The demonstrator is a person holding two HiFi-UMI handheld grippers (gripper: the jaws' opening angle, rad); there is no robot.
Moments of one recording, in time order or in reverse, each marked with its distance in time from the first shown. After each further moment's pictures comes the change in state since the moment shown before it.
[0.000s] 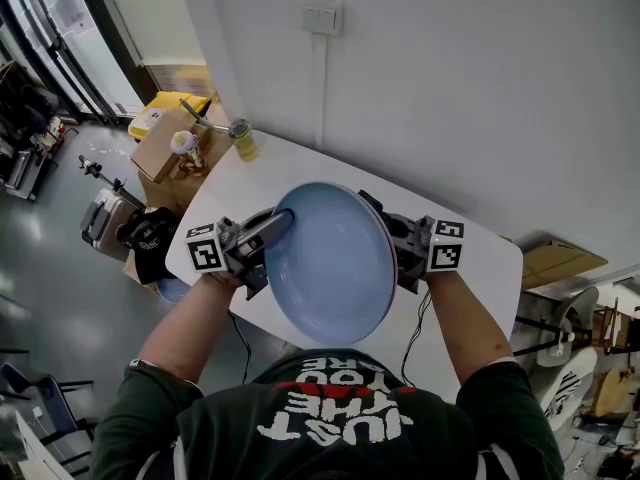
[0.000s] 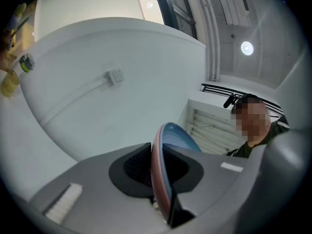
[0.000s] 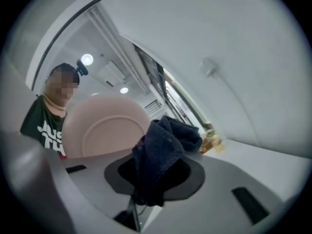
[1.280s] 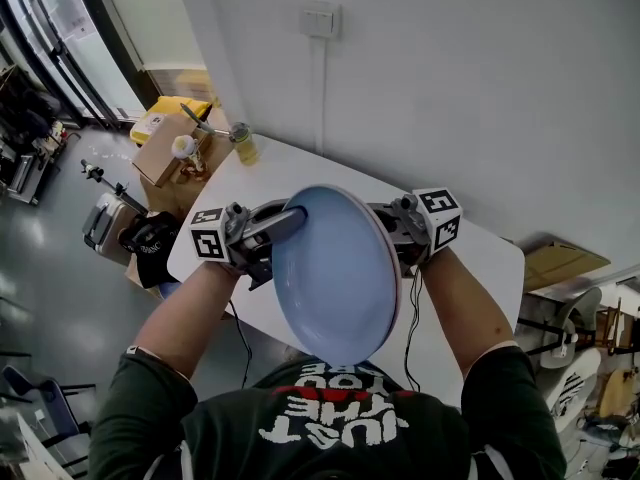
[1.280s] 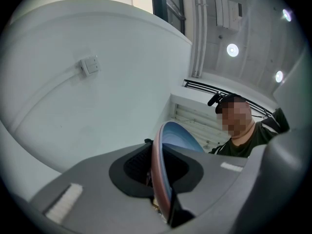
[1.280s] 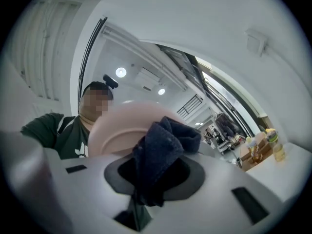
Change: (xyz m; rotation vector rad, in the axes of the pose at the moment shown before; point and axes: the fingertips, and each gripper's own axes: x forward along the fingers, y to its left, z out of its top) left arm 0.039 -0.038 0.012 0.073 0.075 -0.232; right arm 0.038 0.087 0.050 0.001 0.017 0.557
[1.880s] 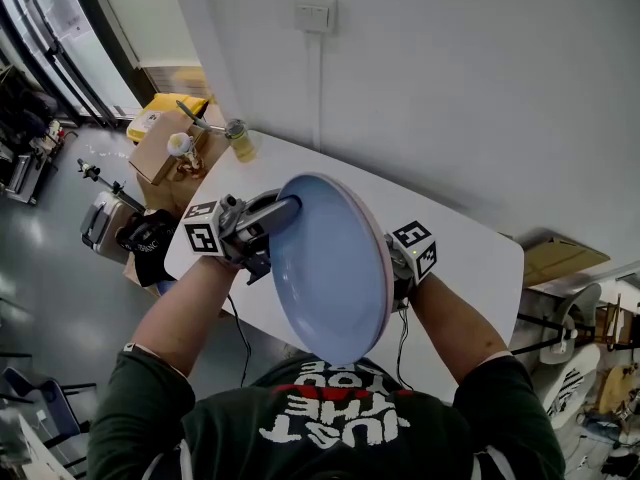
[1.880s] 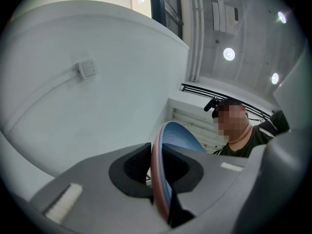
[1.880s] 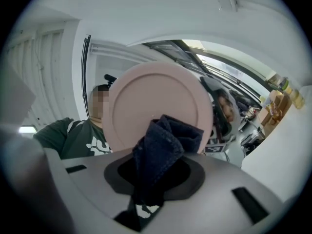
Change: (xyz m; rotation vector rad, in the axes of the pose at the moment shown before) left arm 0.006 -0.004 0.014 0.007 -0.048 -0.036; right arm 0.017 0.035 -0.080 0.238 0.013 0.175
